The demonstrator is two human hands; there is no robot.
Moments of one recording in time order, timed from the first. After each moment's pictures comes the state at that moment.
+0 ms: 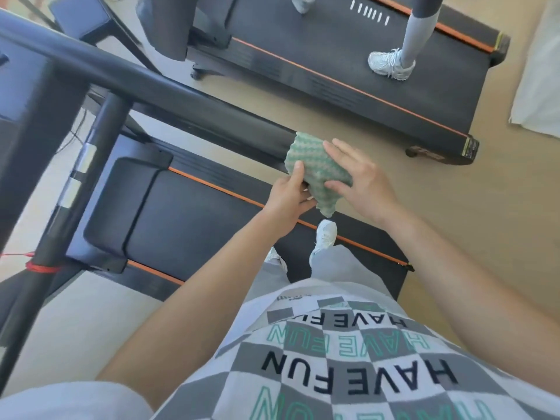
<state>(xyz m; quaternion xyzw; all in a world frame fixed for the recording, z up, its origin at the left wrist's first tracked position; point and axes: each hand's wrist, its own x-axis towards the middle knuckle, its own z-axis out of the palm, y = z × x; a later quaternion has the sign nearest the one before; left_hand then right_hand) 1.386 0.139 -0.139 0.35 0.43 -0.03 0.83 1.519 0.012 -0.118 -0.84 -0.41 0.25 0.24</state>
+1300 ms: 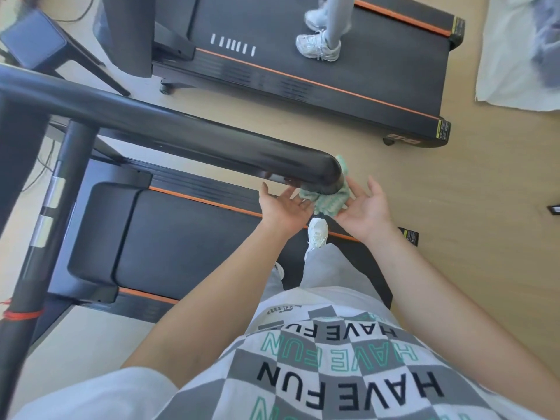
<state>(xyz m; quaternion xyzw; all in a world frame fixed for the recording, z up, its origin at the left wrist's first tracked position) 1.408 0.120 -0.183 -0.04 0.49 0.00 0.87 1.496 -0.024 -0.156 -0.40 0.40 0.38 0.73</state>
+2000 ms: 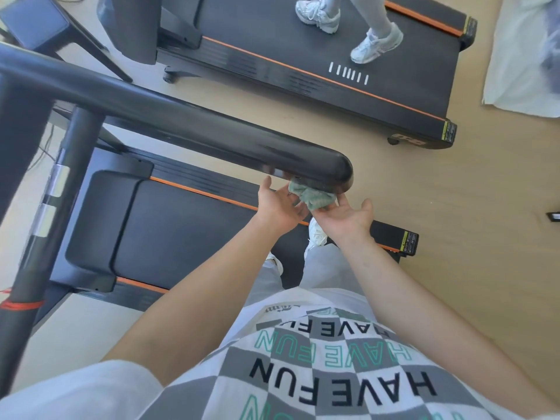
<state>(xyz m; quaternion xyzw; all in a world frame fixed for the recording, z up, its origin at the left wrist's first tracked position) 1.396 0.145 -0.186 0.04 0.51 -0.06 0.86 1.457 0.016 -0.172 -0.20 0.48 0.31 0.80</state>
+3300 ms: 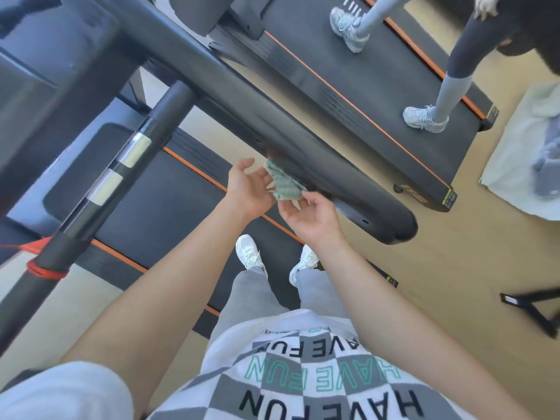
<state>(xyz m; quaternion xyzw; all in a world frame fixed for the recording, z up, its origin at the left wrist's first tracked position) 1.320 0.316 -0.196 0.04 0.47 0.08 0.88 1.399 0.194 -0.153 -0.37 0.38 0.50 0.69</state>
